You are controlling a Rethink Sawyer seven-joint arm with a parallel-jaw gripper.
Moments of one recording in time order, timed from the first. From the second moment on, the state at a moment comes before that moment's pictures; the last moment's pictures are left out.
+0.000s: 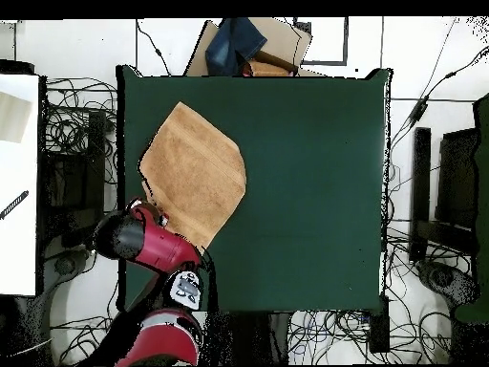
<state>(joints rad) 0.23 -0.52 0.01 1.95 0.70 0.02 1.83</state>
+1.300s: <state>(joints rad) 0.22 -0.70 0.03 2.13 0.70 0.07 1.83</state>
